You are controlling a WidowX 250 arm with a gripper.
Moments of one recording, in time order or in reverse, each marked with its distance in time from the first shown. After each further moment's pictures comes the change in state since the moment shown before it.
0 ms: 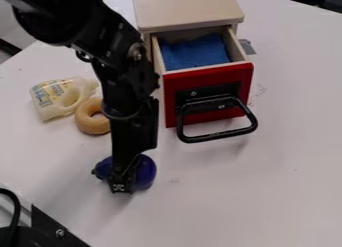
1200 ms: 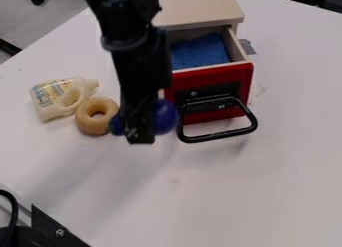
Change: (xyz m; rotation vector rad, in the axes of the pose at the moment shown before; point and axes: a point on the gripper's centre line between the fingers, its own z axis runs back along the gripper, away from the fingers) arm 0.021 0.016 0.087 -0.025 -0.183 0.024
